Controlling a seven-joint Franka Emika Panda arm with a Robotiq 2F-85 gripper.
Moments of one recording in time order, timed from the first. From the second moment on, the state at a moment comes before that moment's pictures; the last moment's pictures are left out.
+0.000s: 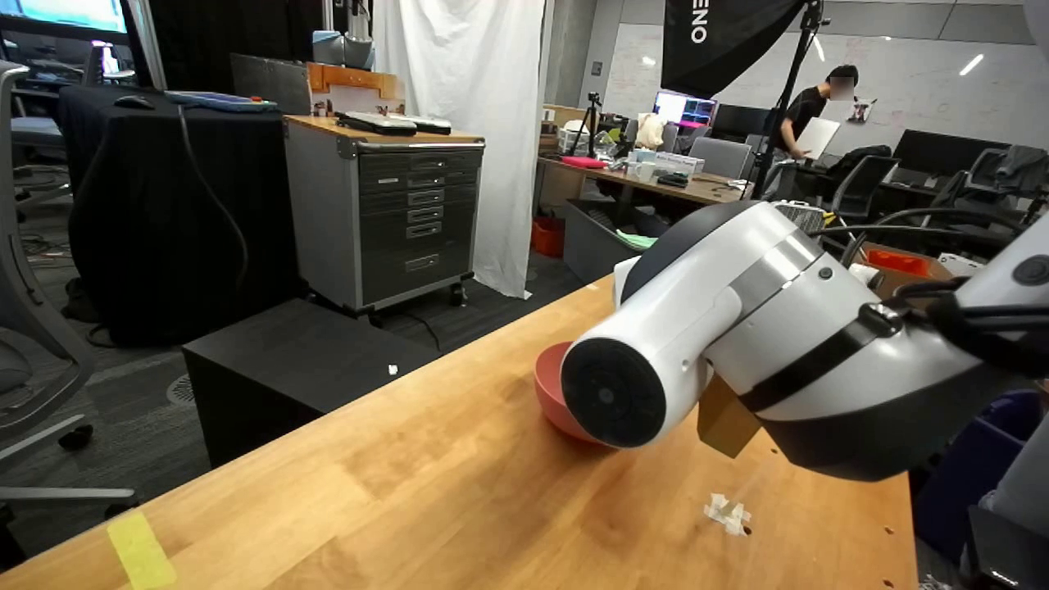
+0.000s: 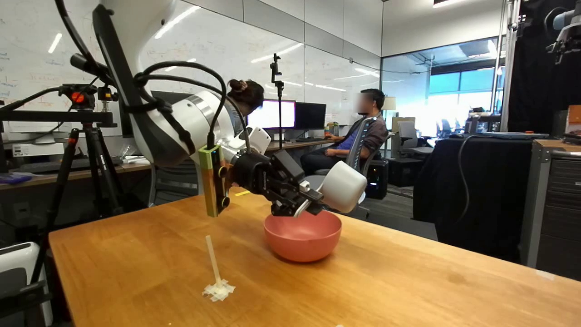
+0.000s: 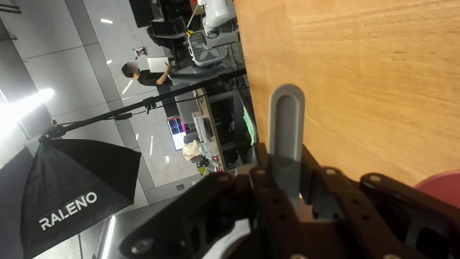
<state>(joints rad) 0.20 0.59 0.06 -2.06 -1.39 1.69 1.33</state>
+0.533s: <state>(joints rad) 0.21 0.62 0.07 -2.06 -1.46 1.63 1.37</state>
